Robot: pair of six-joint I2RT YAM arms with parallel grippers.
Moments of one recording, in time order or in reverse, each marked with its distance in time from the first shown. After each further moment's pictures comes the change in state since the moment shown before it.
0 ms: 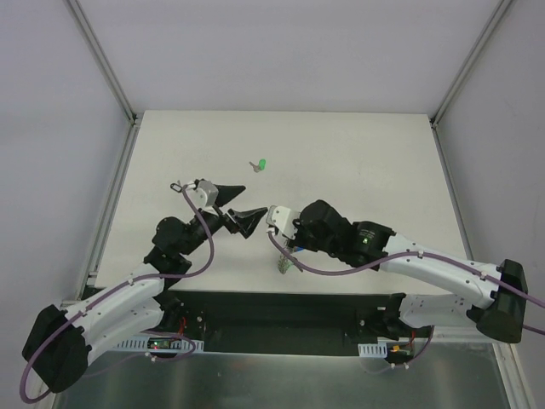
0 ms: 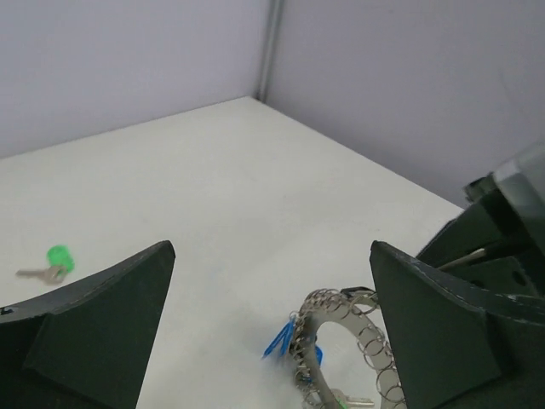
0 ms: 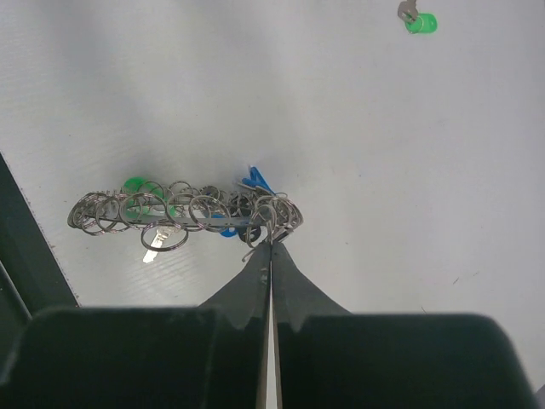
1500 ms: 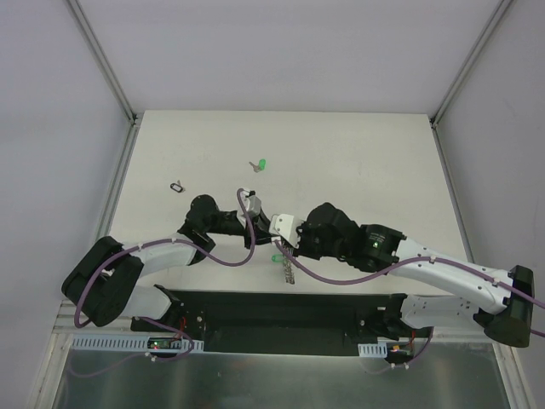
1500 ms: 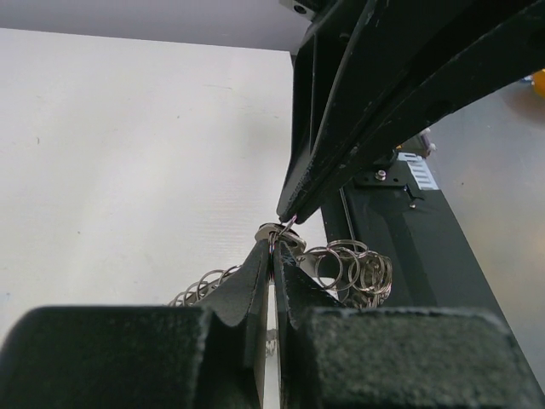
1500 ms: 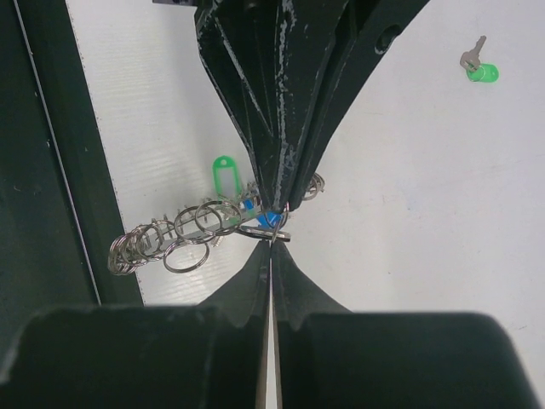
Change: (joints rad) left arm 0.025 0.499 0.124 0.185 0.773 0.048; right arm 0.014 -0.063 -0.003 -0.035 -0.176 0.005
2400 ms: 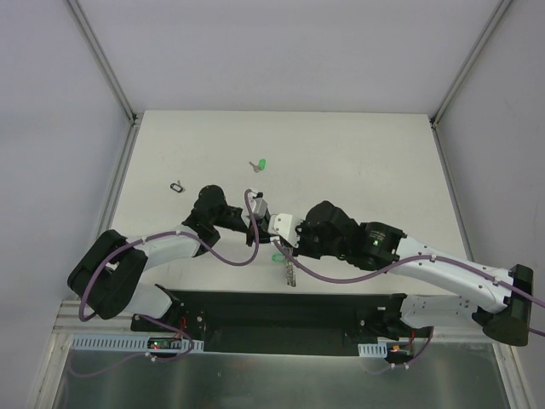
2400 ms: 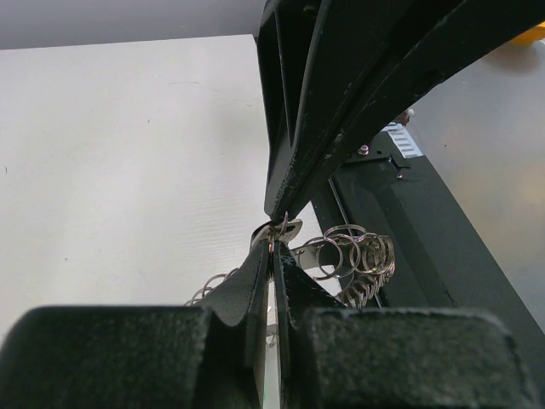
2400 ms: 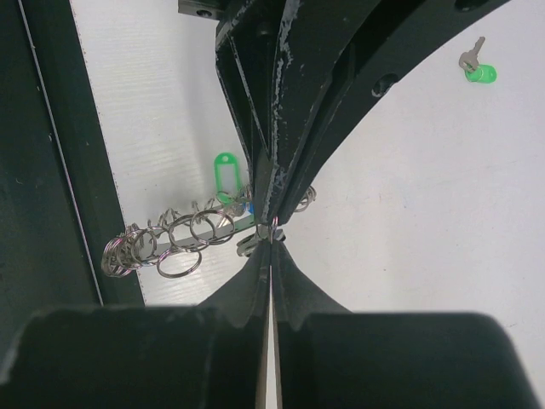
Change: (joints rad) left arm 0.000 0.052 0.089 -0.104 0.141 0.127; right arm 0.000 0.014 0.043 -0.045 0.009 -0.015
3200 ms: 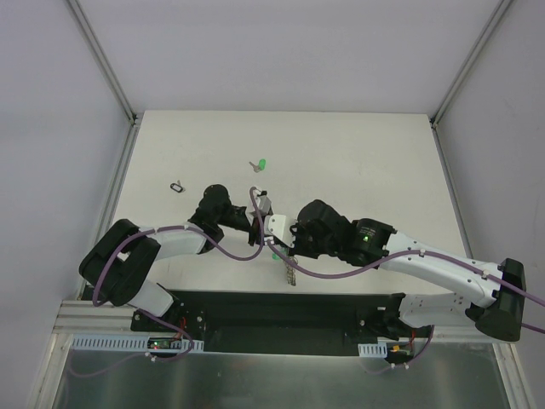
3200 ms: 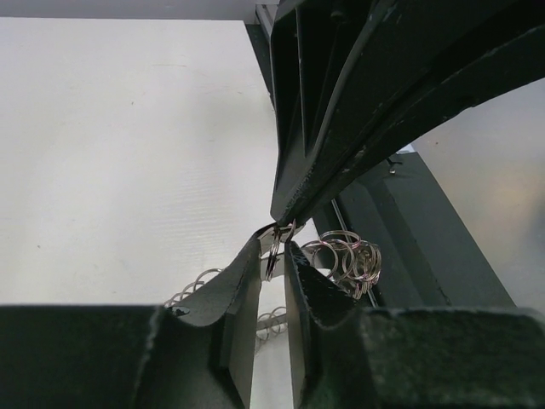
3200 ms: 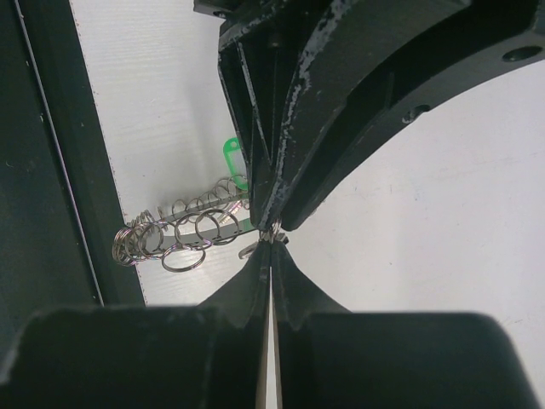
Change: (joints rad) left arm -0.001 0.098 0.009 0.073 0.026 -0.063; right arm -0.005 0.065 0.023 -0.031 -0.008 -0.017
